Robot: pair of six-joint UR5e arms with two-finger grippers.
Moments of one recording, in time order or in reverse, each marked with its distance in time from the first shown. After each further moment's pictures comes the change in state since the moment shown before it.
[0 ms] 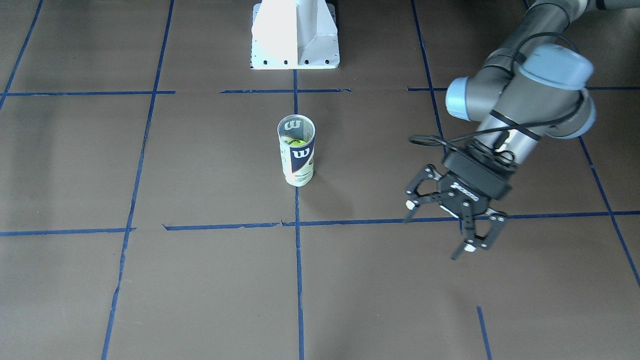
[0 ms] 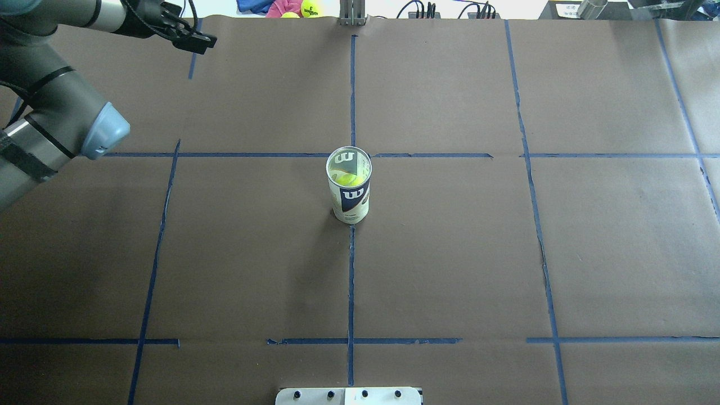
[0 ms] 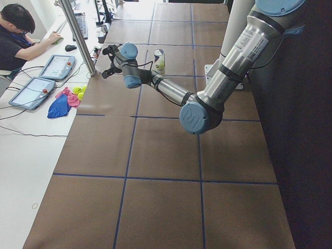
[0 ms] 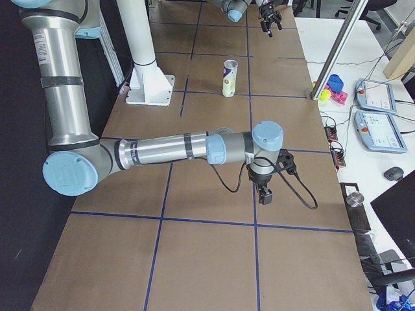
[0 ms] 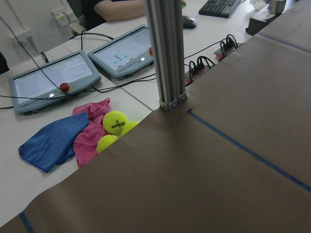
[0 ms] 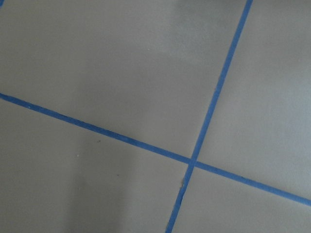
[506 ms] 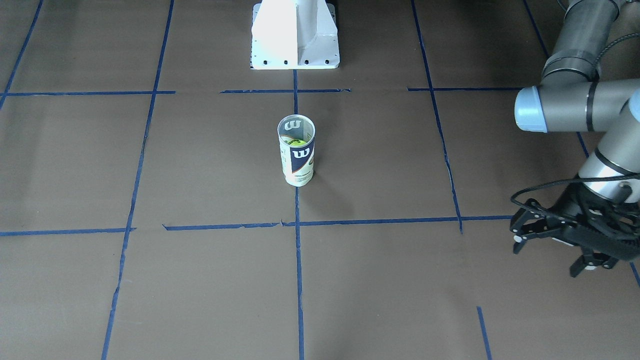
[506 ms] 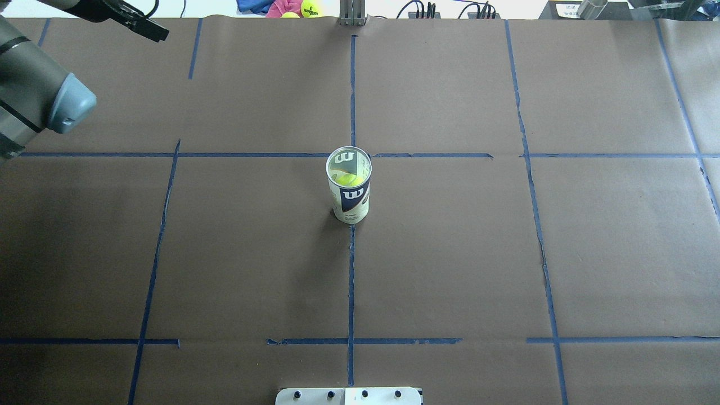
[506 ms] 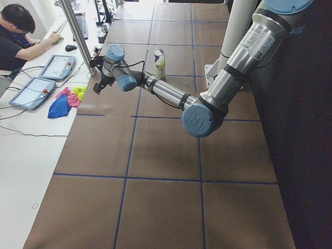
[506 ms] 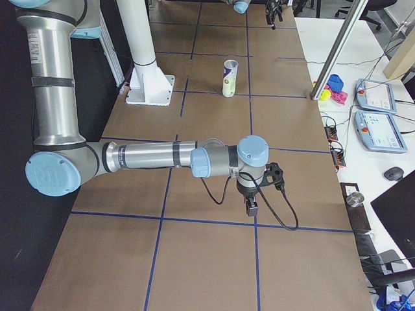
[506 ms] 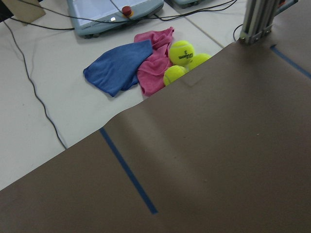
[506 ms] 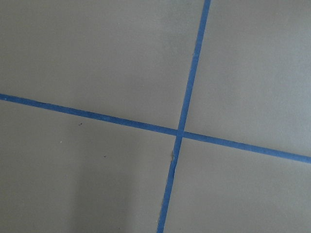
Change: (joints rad) left arm -0.119 0.008 0.011 0.369 -0.066 0.137; right arm 0.009 -0.060 0.008 0.023 0.006 0.078
